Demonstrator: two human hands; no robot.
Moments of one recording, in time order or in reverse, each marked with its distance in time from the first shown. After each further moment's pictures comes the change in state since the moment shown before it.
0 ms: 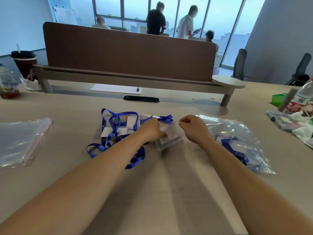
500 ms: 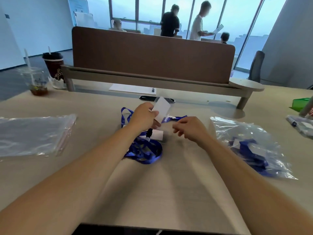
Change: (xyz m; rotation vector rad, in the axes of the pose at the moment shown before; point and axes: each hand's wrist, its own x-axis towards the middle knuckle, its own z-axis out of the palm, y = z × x) left_hand -0.029 -0.043 -0.058 -0.460 0.325 0.032; right_hand -0.016 -0.049 0.033 0.162 -0.218 -0.025
